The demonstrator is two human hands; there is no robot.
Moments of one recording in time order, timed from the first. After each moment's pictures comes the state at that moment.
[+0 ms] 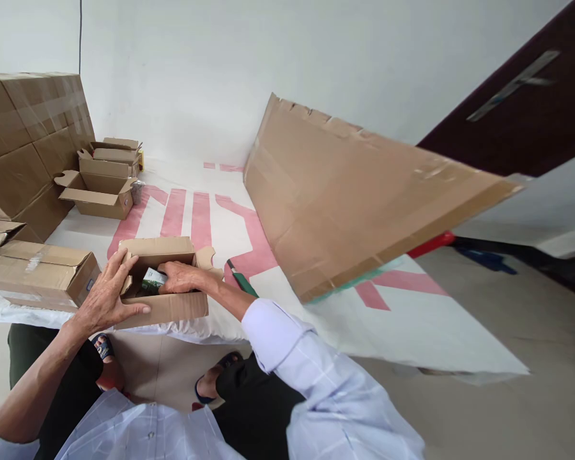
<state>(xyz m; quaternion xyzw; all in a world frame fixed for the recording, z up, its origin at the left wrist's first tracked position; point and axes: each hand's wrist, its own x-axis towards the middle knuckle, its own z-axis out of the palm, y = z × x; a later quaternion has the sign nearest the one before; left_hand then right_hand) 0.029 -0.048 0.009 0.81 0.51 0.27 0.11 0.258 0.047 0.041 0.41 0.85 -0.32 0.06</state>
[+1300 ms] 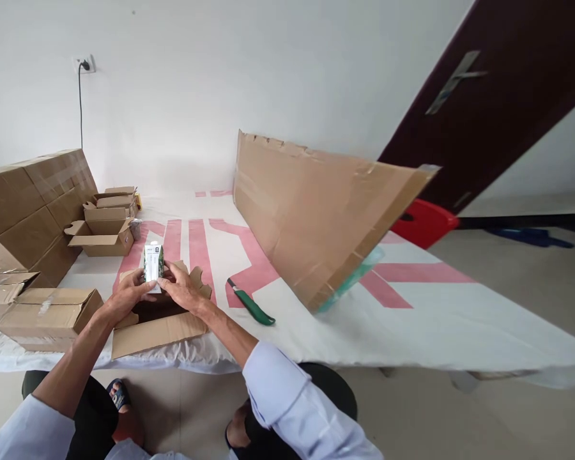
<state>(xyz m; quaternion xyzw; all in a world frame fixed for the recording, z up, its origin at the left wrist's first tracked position) 0.070 0.025 0.050 0.59 0.43 0.42 0.54 0.264 0.043 0.029 0.38 0.62 -0.54 -0.41</state>
